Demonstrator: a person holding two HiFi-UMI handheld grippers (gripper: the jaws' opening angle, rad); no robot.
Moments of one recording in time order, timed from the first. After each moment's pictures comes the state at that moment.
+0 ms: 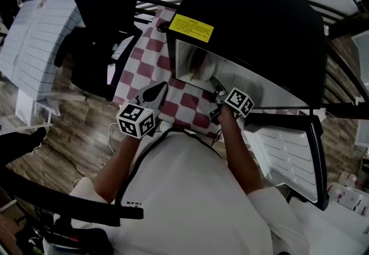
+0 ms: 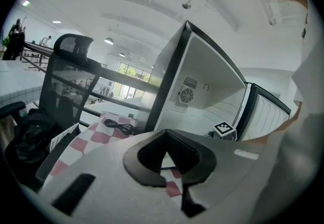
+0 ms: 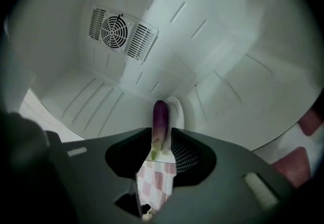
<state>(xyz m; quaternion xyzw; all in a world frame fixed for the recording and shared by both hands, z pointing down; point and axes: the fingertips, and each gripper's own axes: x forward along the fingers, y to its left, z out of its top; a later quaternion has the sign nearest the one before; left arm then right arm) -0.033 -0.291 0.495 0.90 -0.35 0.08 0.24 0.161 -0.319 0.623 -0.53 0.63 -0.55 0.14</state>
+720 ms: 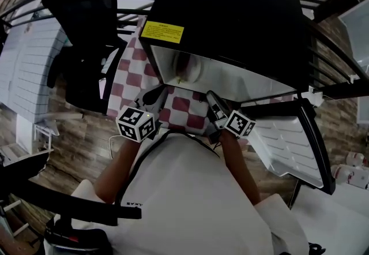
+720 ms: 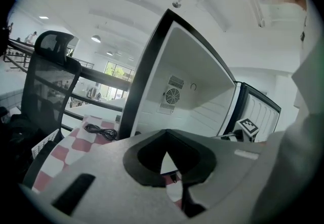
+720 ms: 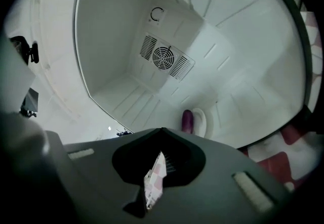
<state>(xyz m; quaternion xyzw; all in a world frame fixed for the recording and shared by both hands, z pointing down) 0.019 -0.288 0.479 0.93 -0.29 0.08 0.22 0.160 -0.246 0.530 -0.50 0.71 -0.45 0.19</state>
